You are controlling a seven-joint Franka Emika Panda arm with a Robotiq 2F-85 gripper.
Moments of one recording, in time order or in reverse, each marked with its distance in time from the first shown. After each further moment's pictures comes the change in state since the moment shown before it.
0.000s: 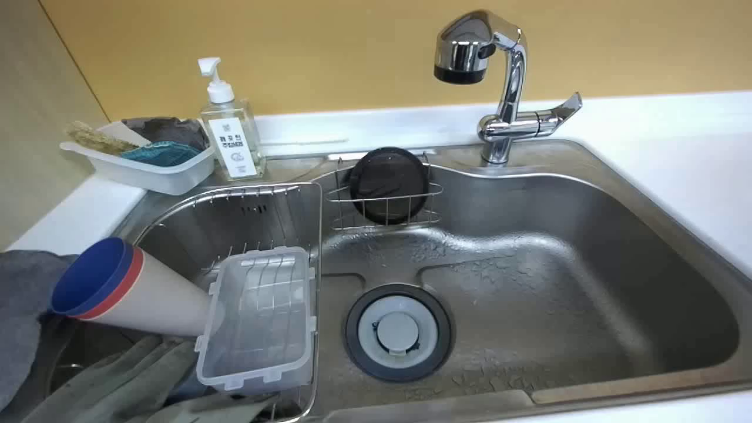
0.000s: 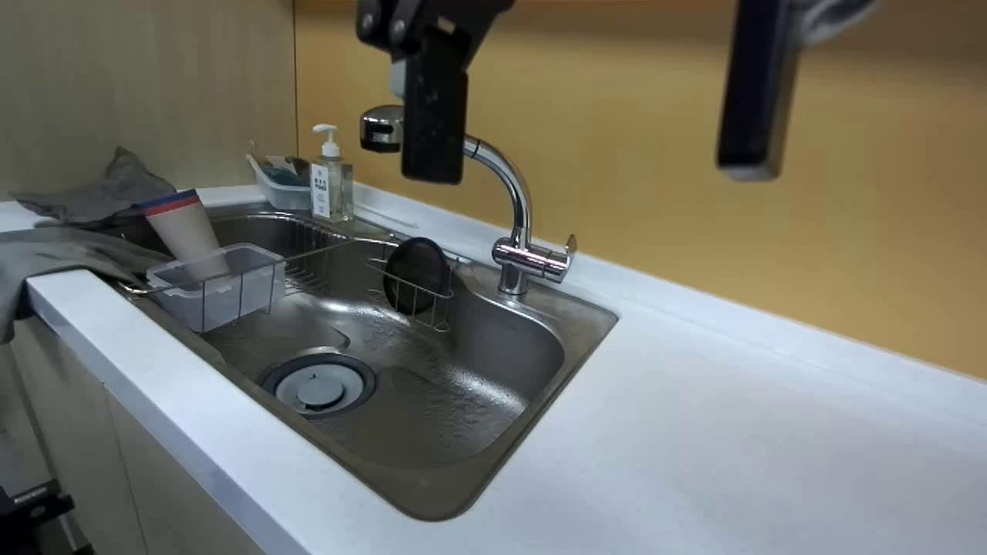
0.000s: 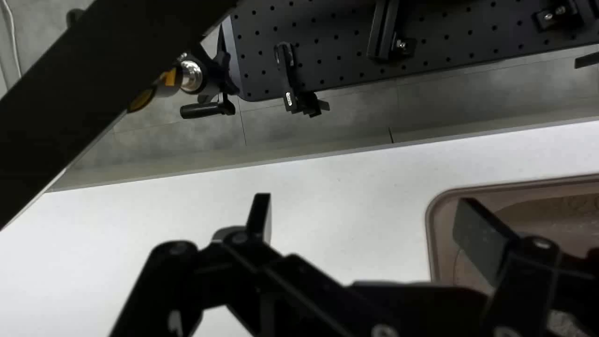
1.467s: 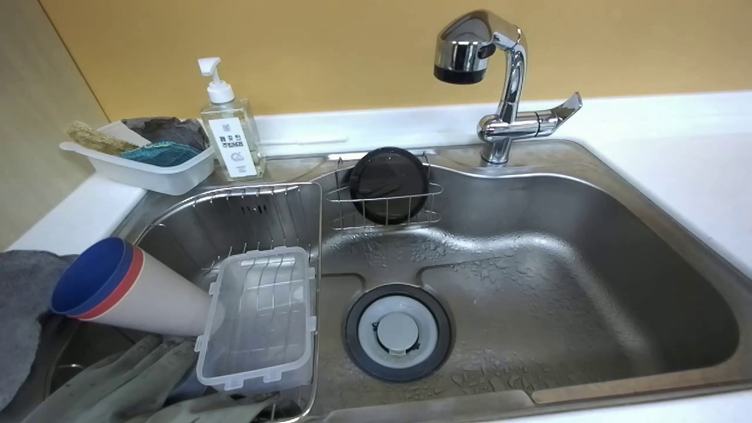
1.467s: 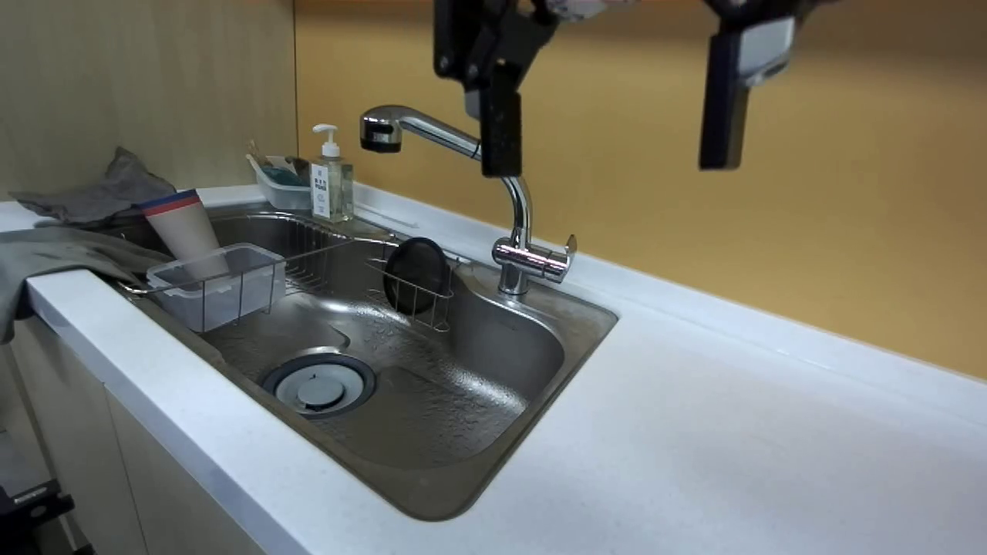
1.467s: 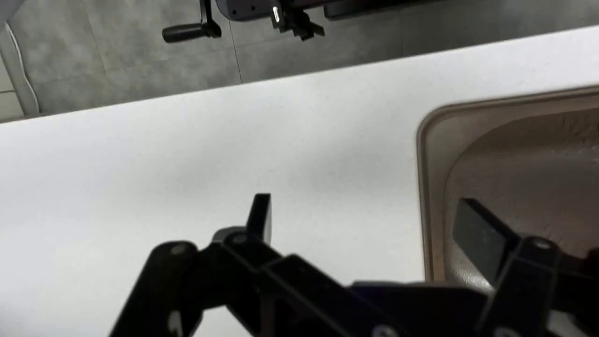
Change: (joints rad) arm 0.045 0.062 0.007 0.004 0.003 0.202 0.070
